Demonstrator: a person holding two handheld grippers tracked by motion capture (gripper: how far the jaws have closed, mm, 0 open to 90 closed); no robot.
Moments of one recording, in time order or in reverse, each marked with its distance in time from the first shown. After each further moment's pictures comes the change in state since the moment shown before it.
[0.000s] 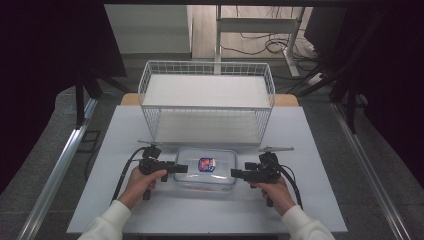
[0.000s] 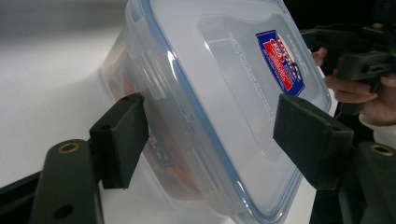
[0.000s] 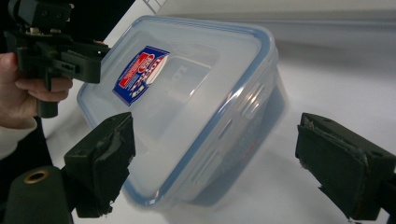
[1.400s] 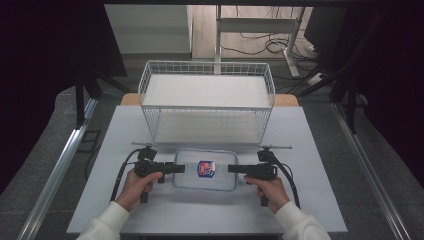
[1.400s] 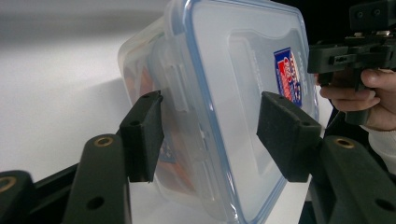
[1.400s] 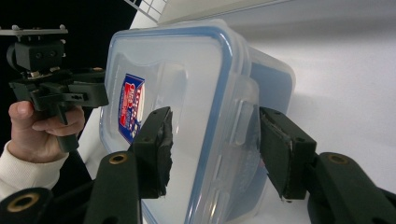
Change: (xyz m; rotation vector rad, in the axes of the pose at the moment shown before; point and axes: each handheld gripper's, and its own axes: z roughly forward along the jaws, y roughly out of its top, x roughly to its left) left arm -0.013 -0.008 -0.015 -0.059 0.014 -0.005; right arm 0.005 0.006 0.005 0.025 0.042 0.228
